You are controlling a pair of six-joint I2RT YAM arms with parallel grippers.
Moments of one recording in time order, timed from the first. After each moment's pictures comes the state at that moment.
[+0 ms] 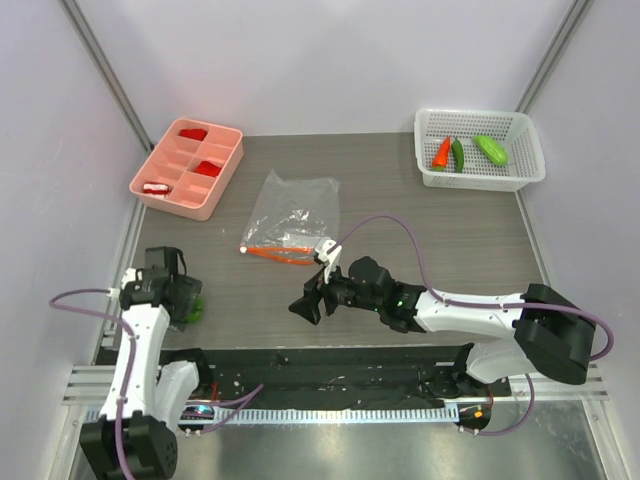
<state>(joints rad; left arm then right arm) 0.13 0.85 0.64 -1.04 -0.26 -1.15 1.06 1.33 0.62 0.43 -0.14 0.26</state>
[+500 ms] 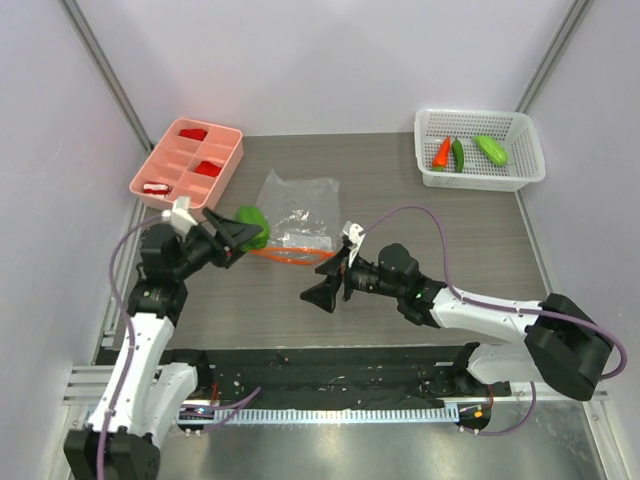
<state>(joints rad) 0.00 0.72 0.62 -0.22 0.58 -1.08 0.89 1.25 0.53 0.58 -0.37 0.37</state>
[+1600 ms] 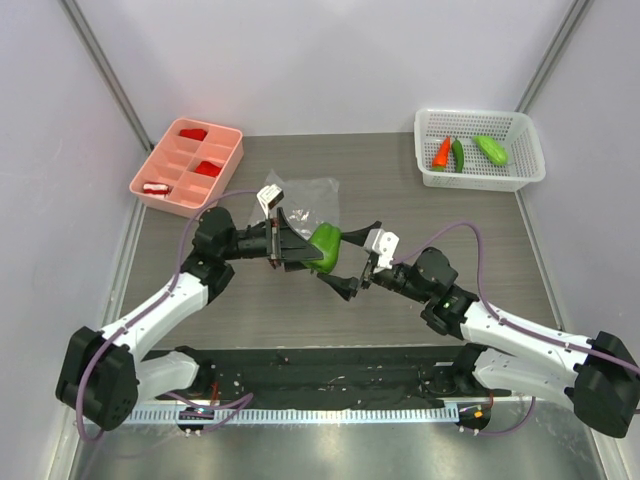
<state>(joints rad) -0.47 1.13 0.67 0.51 1.02 -1.32 0.86 0.96 0.50 0.60 -0.28 -0.13</state>
